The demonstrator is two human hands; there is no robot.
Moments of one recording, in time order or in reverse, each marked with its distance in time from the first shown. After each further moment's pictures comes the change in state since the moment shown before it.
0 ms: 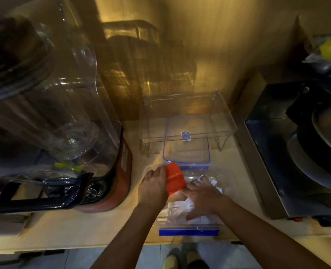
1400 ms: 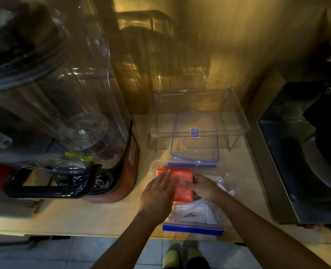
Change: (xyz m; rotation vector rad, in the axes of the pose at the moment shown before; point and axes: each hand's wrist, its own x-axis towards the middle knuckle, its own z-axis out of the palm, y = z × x) left_hand -0.022 -0.031 0.048 0.165 -0.081 0.177; right_hand 0.021 -0.009 -0.009 1.219 0.068 0.352
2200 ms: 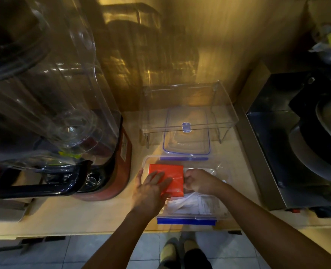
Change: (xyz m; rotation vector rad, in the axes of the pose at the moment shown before) left_hand -0.005 -0.003 -0.005 0.011 0.011 0.008; right_hand -0.027 -0.017 -0.015 -0.261 -0.077 -0.097
